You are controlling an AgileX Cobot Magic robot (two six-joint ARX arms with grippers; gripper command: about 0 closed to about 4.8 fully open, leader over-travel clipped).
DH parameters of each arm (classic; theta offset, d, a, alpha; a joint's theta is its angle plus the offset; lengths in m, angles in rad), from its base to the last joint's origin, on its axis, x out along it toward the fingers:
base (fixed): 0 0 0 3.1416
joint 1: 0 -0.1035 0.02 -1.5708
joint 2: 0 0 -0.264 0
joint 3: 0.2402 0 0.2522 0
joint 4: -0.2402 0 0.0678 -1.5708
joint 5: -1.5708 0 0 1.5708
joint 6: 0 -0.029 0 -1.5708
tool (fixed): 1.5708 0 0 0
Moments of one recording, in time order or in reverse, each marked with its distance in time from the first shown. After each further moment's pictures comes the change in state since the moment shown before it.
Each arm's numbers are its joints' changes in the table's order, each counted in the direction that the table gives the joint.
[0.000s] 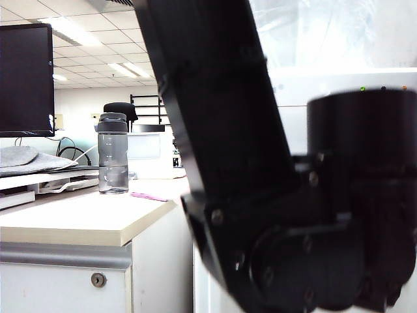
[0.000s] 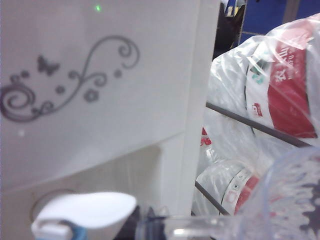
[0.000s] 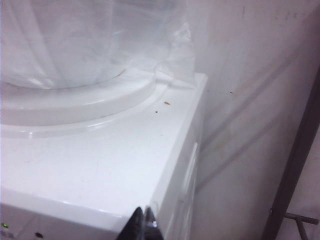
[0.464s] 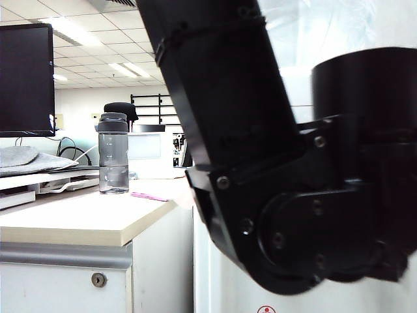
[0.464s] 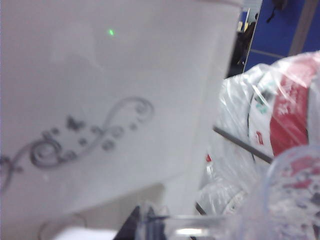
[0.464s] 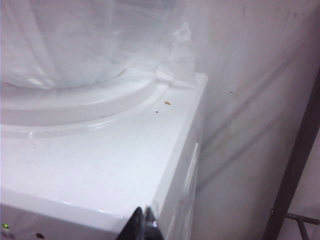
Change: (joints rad) left arm 0.021 0.049 0.002 -0.019 0.045 0.044; right arm 0.000 0.000 0.000 0.000 0.000 0.000
